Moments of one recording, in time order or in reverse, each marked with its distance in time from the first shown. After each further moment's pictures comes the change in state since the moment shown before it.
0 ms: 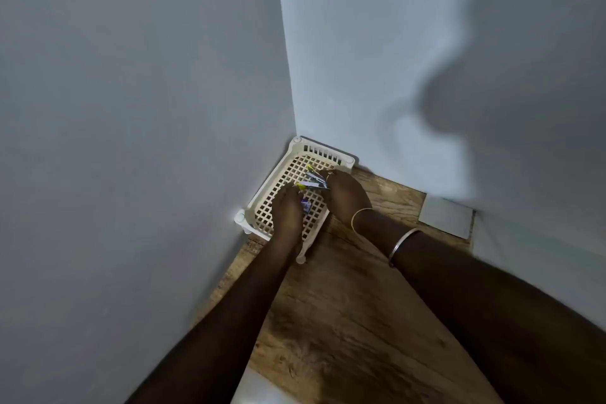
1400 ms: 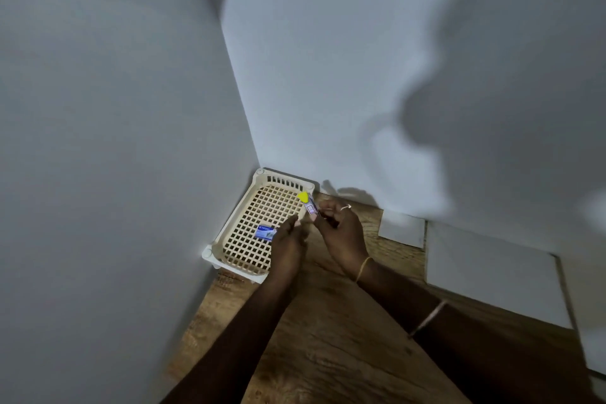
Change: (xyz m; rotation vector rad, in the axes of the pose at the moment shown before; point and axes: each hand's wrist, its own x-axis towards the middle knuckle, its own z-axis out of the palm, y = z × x) left_hand -0.053 -0.008 0.046 0.052 -0.218 -0.030; right_hand -0.078 0.005 -0.046 0.912 0.379 0.386
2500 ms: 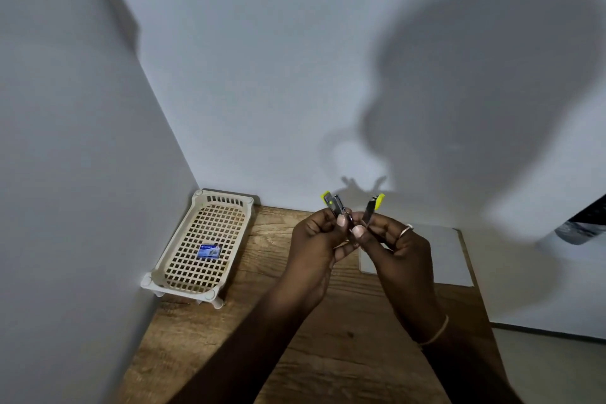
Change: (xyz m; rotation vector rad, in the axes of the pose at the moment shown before) left_hand -0.132 0.048 0.124 -0.216 -0.560 0.002; right_hand -0.131 -0.089 -0.179 0.020 0.290 -0.219
